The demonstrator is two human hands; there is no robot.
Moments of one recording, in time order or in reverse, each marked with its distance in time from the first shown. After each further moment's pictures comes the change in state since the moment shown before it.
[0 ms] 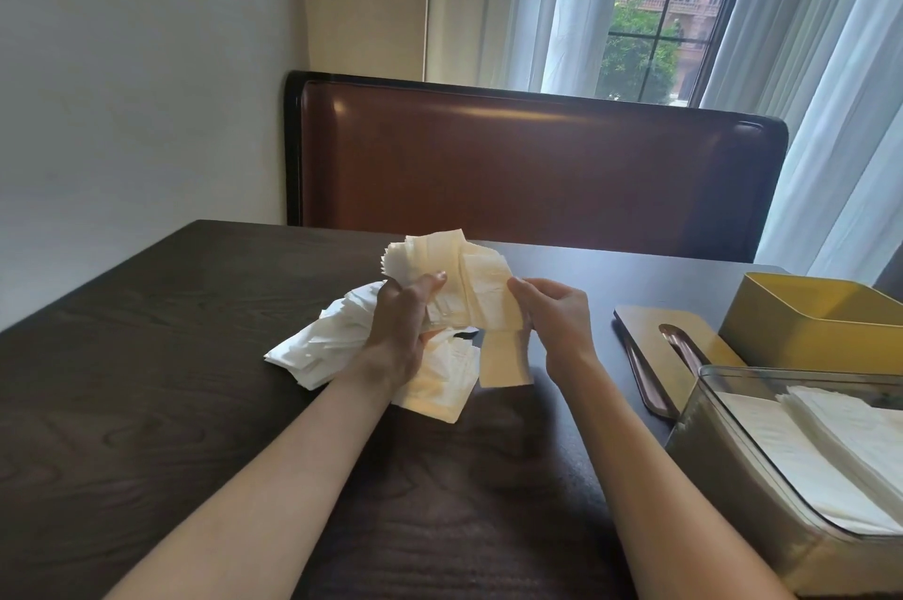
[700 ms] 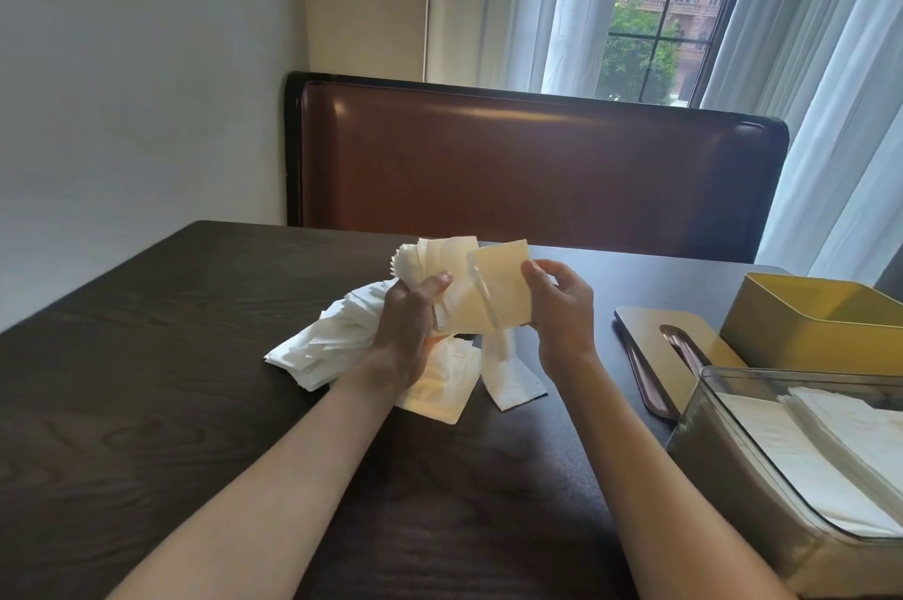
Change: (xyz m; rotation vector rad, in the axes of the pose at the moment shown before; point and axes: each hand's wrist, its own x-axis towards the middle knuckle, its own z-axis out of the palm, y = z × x) left_hand -0.007 0.002 0.005 0.017 -0.003 -0.005; right_hand -0.001 -0.008 0.002 0.148 0.037 -0.087
